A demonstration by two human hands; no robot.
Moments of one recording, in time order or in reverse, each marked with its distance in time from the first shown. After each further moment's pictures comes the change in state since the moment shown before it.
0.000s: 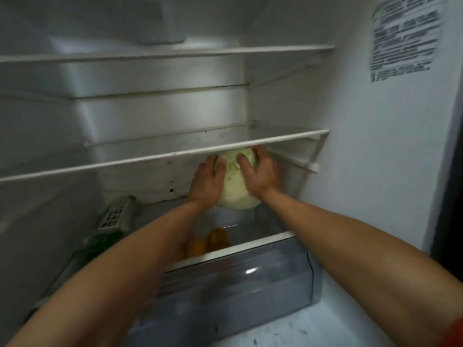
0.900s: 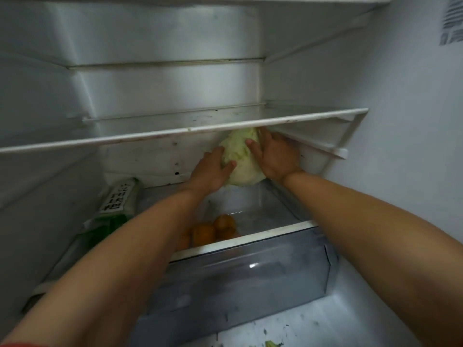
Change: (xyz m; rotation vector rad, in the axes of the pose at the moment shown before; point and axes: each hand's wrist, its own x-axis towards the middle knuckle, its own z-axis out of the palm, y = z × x) left_hand 0.020 -0.038 -0.005 0.167 -0.272 -0.094; right_hand 0.031 0.029 0.010 -0.688 -0.195 -0.159
